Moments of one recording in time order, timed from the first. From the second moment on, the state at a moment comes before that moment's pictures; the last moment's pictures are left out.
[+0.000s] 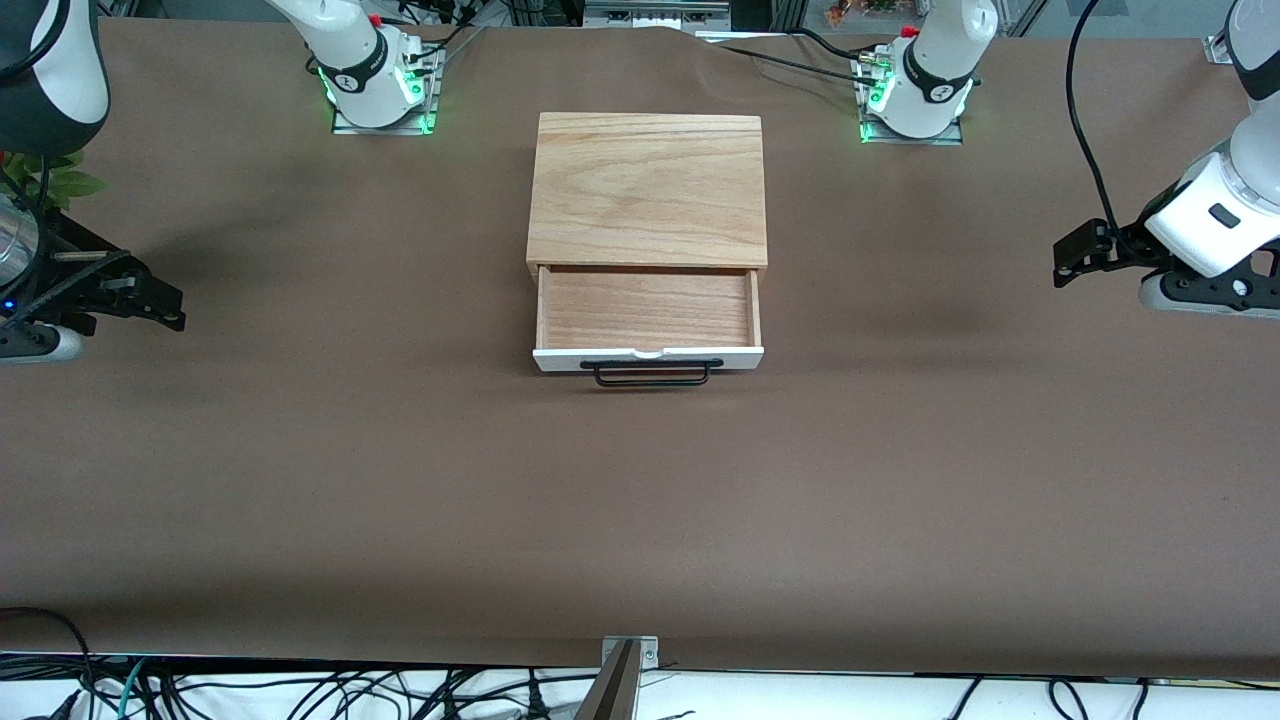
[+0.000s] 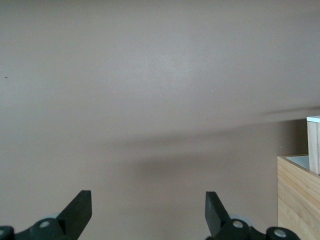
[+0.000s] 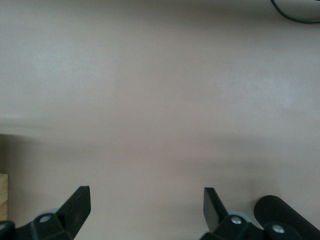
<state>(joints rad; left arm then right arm) 0.01 0.05 -0.05 -1.64 0.03 1.65 0.03 0.05 0.19 -0.07 -1.51 -0.05 1.72 -0.10</state>
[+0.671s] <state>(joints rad) 0.01 0.05 -0.05 -1.64 0.03 1.65 0.03 0.05 0.19 -0.07 -1.51 -0.05 1.72 -0.09</state>
